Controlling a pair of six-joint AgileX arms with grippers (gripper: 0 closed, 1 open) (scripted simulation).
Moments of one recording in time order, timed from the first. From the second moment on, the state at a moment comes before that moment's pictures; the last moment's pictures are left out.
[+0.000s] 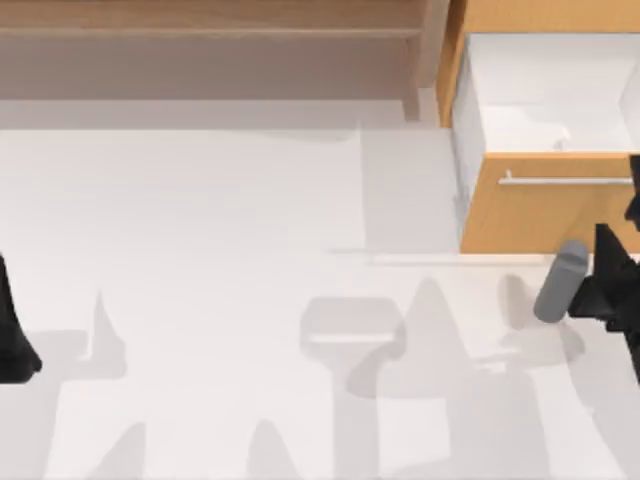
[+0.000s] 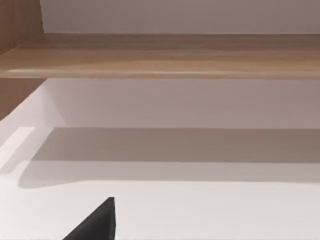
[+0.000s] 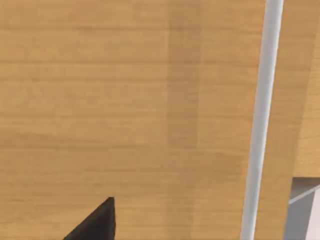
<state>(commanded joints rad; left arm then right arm) 0.00 0.00 0.00 0.00 0.00 0.00 0.35 1.98 0.22 1.75 0.38 -1.55</state>
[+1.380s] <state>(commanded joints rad) 0.00 0.00 0.00 0.00 0.00 0.00 0.31 1.99 0.31 1.68 0.34 -1.56</state>
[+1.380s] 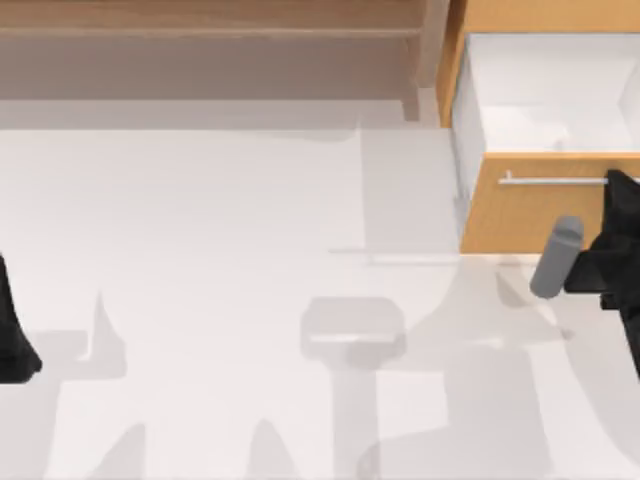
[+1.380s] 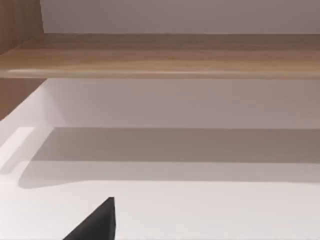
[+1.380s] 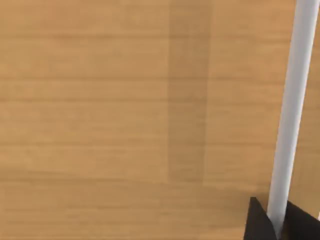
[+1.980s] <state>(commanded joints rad) 0.00 0.00 0.00 0.00 0.00 0.00 0.30 2.00 0.32 1.67 0.34 -1.55</state>
